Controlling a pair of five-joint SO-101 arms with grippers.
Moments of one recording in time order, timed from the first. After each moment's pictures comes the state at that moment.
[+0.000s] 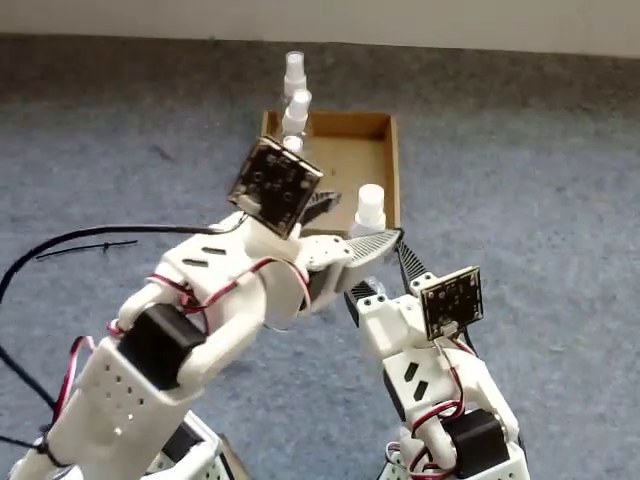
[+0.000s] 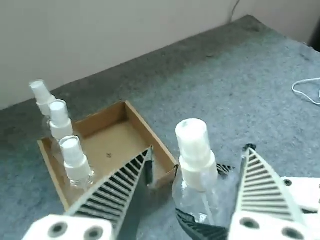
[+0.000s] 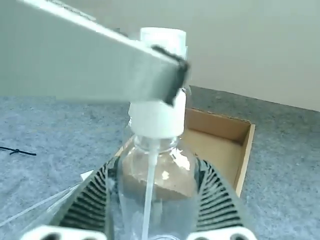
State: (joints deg) left arm 33.1 -51.6 28.2 54.4 8.1; right arm -25.1 -104.8 77.2 44.7 2.1
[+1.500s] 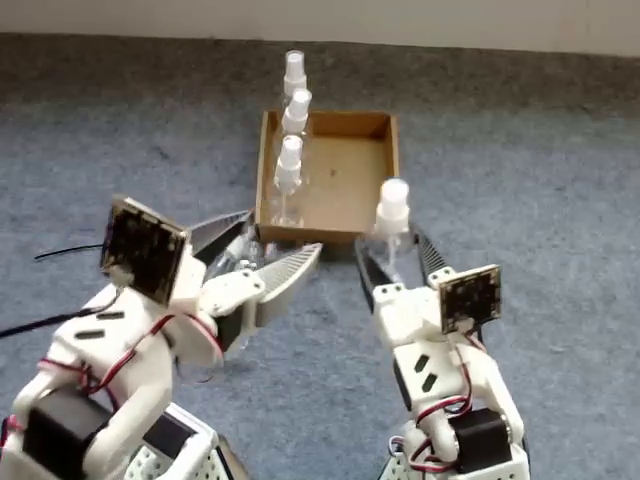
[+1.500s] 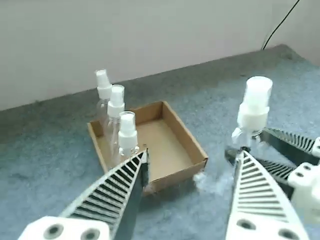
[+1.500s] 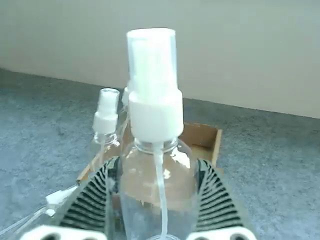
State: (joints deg) left arm 23.4 -72.6 32.2 68.2 7.6; right arm -17.0 -102.6 77.1 40.0 2.1
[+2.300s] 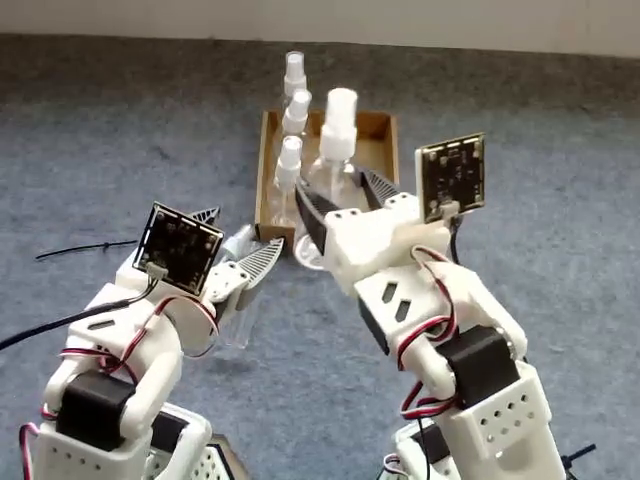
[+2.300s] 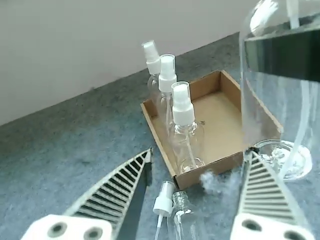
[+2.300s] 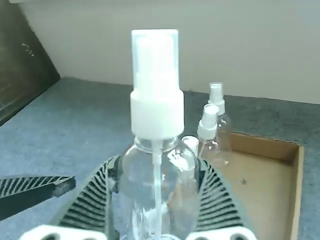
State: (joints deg) left arm 12.2 -77.1 47.6 61.0 -6.6; right arm -32.7 -58.4 32.4 47.9 -10.9
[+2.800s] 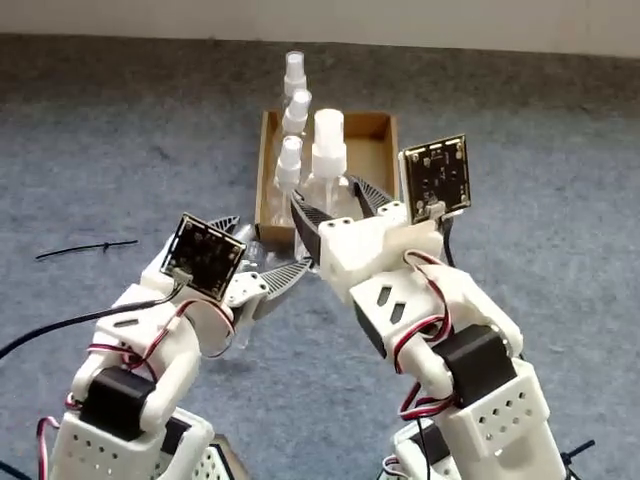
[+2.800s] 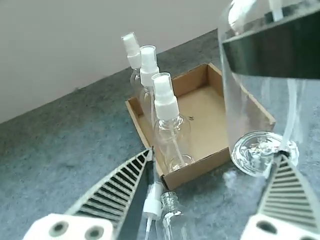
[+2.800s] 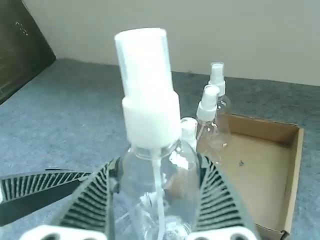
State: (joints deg) left arm 13.9 -77.7 57.8 52.7 -6.6; right arm -34.5 -58.3 32.3 52.1 -10.9
